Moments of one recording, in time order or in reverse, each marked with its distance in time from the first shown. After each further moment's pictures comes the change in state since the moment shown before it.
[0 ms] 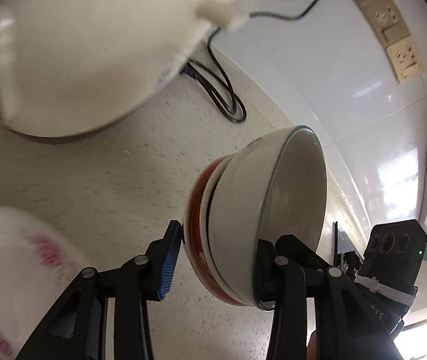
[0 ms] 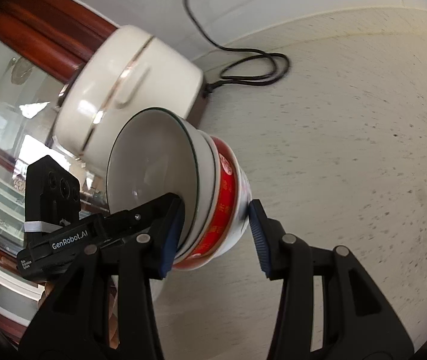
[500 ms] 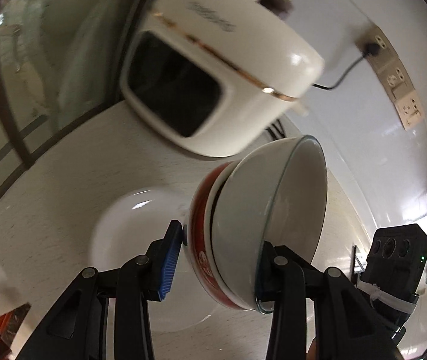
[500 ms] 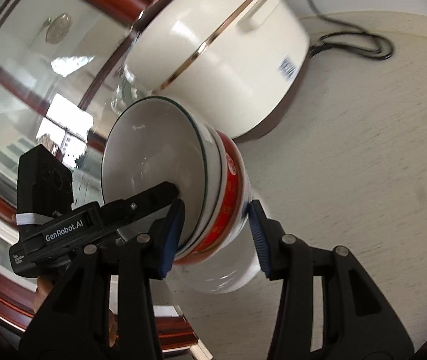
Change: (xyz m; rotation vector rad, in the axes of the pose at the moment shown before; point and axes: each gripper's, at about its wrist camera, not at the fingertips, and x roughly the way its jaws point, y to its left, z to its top) left arm -0.119 0.072 -0.037 -0.107 -0.170 0.161; right arm 0.048 0.108 -0.047 -0.150 0.121 0.132
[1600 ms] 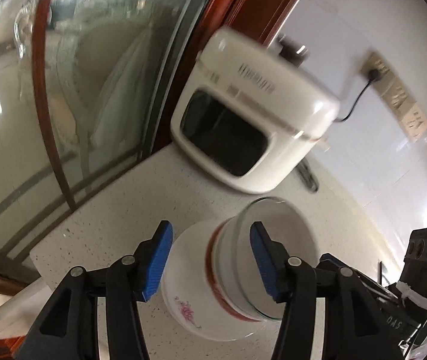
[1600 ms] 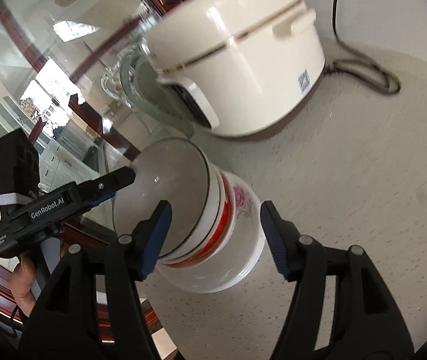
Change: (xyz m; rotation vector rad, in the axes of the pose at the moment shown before) left arm -0.058 0.017 -0.019 0.089 -0.262 0.098; right arm -0.006 0.035 -0.009 -0.204 -0.048 -0.143
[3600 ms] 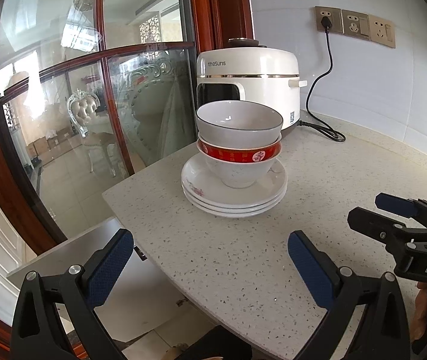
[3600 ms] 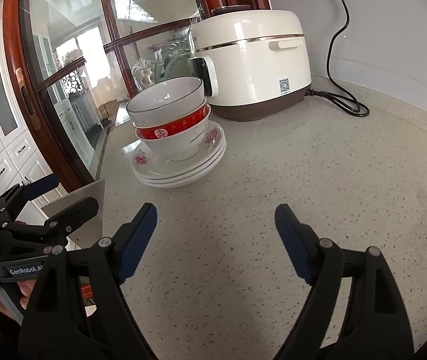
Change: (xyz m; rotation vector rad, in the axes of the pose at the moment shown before) left arm -0.048 -0.089 -0.208 0.239 -0.253 0.445; right arm -0.063 -0.043 -0.123 -0.342 -0.148 -0.021
